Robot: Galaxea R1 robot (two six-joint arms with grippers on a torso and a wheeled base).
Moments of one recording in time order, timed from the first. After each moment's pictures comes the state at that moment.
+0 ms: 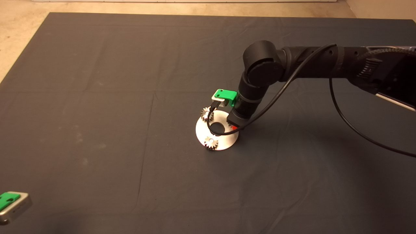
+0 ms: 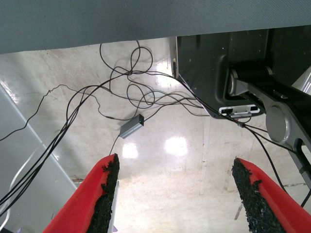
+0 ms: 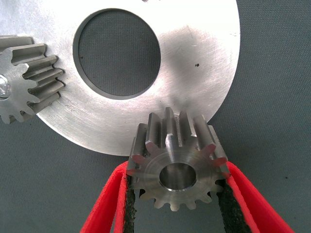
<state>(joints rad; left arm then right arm) -0.36 1.48 -0.34 0.07 1.52 -1.06 0.36 2.83 -1.31 -0.25 -1.54 0.57</state>
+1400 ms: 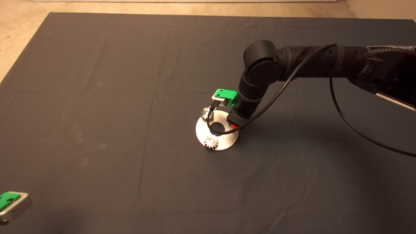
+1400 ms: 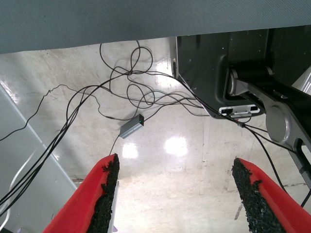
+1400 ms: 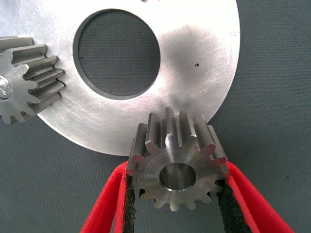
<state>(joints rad) -0.36 1.49 -0.34 0.07 1.52 -1.06 0.36 2.83 -1.31 -0.23 -1.54 0.57</state>
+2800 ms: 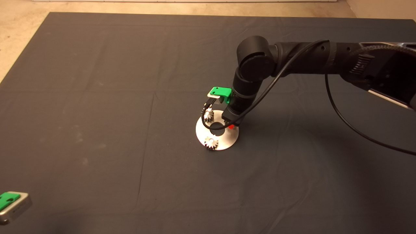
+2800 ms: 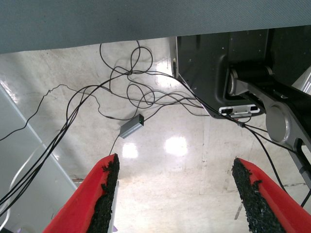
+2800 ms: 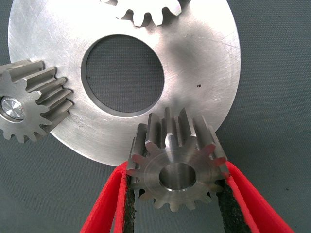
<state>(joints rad) -0.36 1.48 -0.34 0.07 1.52 -1.06 0.37 2.87 -1.38 -0.21 -1.53 0.55</state>
